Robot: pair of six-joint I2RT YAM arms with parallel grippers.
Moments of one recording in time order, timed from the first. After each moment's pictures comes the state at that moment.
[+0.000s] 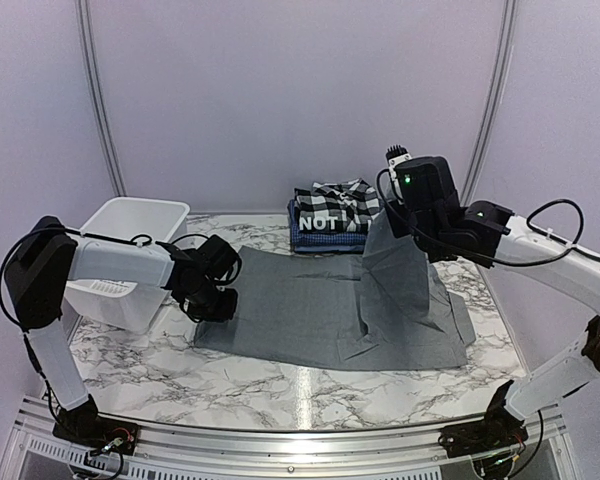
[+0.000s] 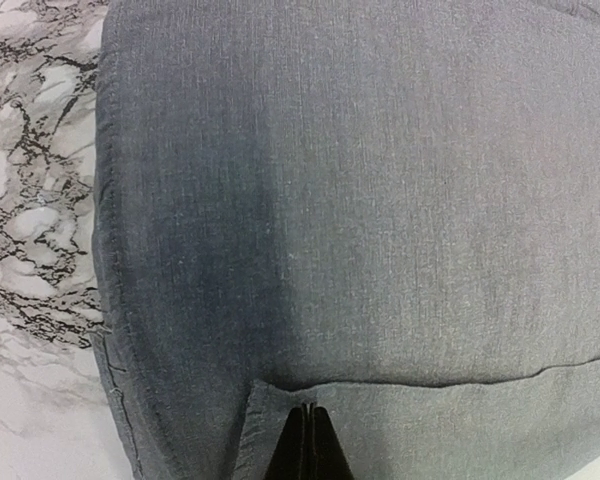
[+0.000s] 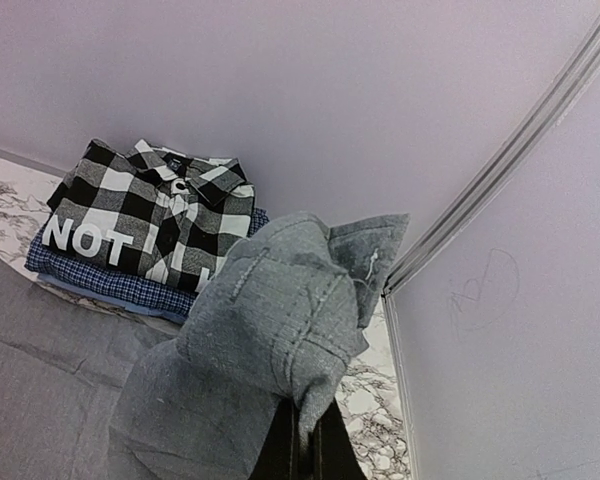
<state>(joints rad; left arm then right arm) -0.70 1.80 1.10 -0.49 -0.08 -0.54 0.81 1.37 1.28 -0.38 0.89 -0.05</state>
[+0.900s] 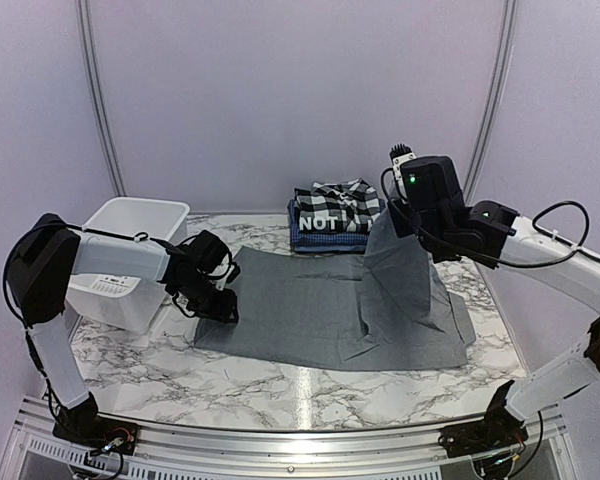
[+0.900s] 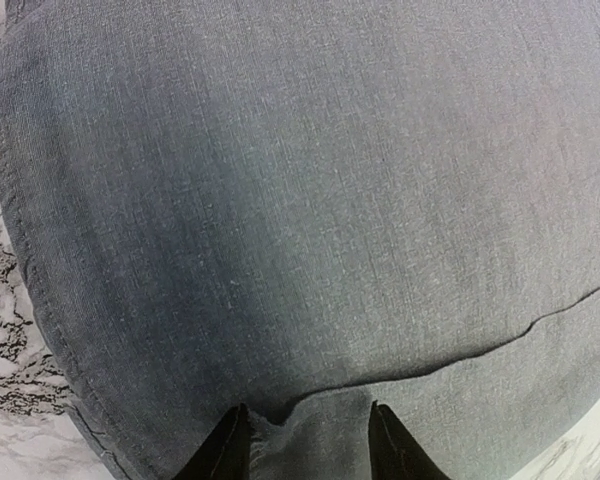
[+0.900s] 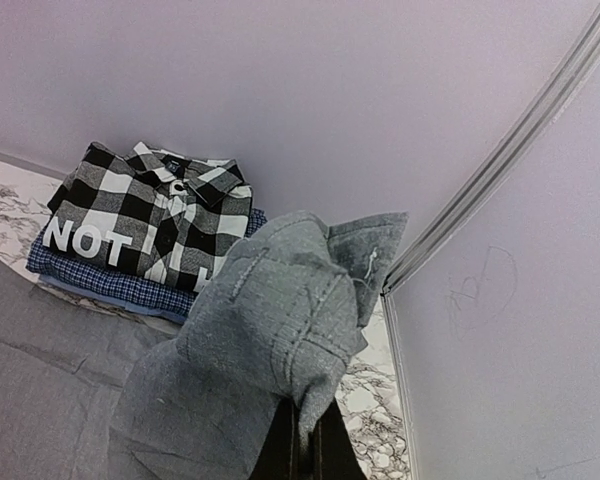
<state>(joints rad) -0.63 1.83 1.10 -0.46 0.13 -0.29 0.81 1.35 1.28 -0.40 0.89 -0.05</state>
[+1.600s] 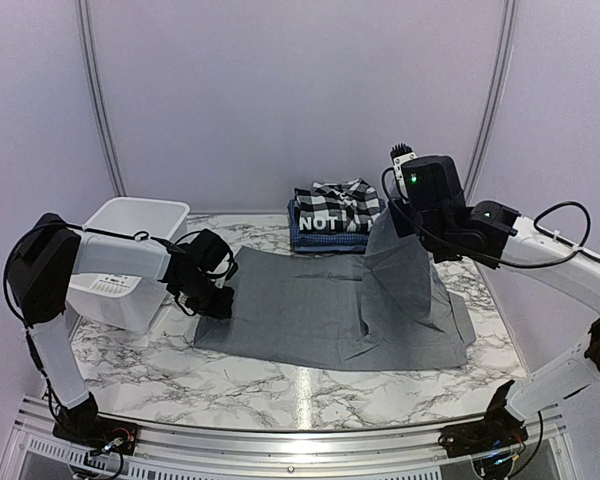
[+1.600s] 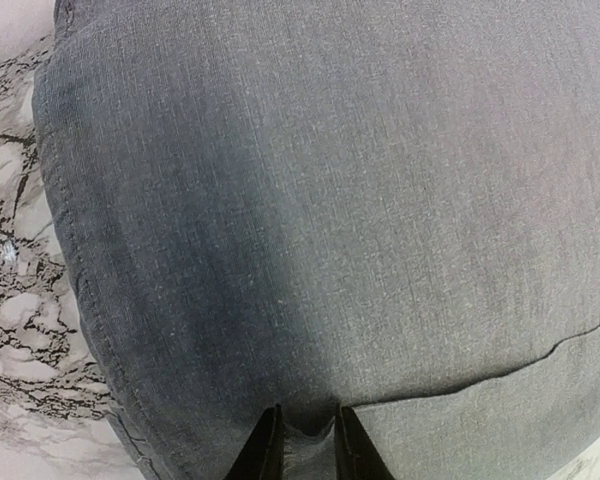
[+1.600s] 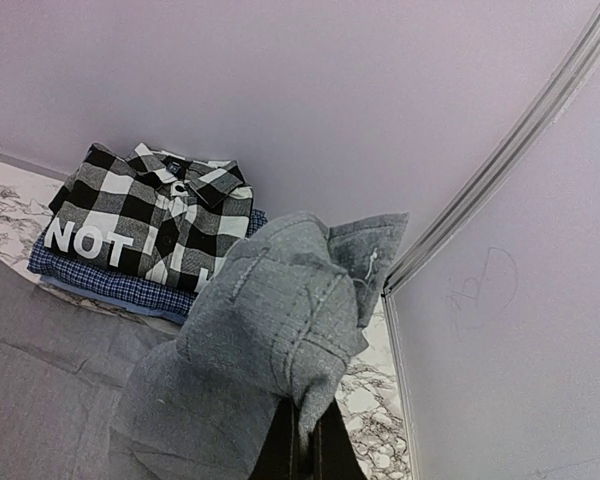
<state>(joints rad) -0.63 1.83 1.12 -0.46 0.05 -0.30 0.81 1.34 1.28 -0.40 0.89 -0.05</state>
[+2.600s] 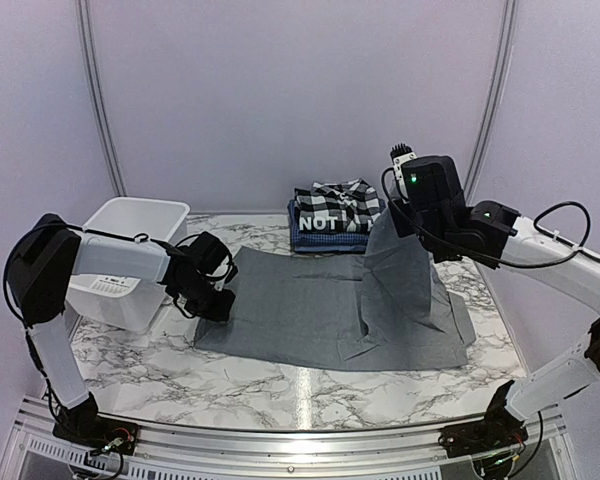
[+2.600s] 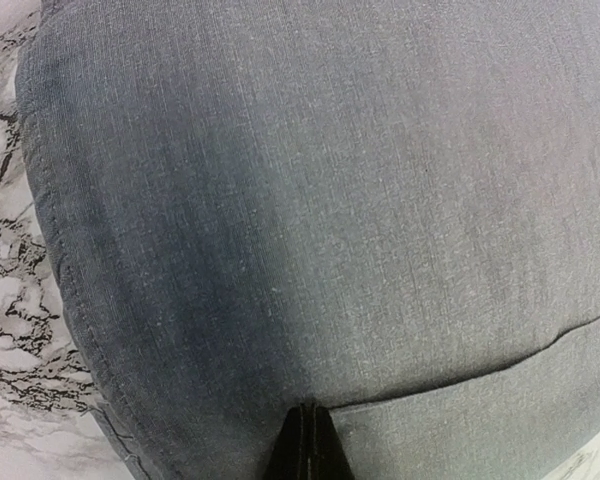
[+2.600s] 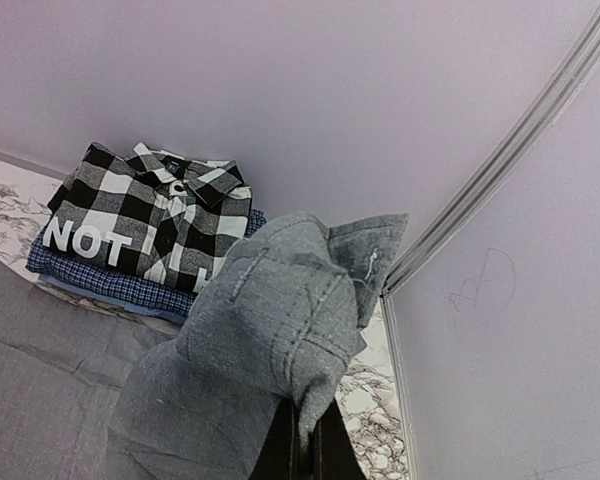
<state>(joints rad) -0.63 1.83 1.10 -0.46 0.07 -0.30 0.81 1.34 1.28 -0.40 0.89 -0.06</state>
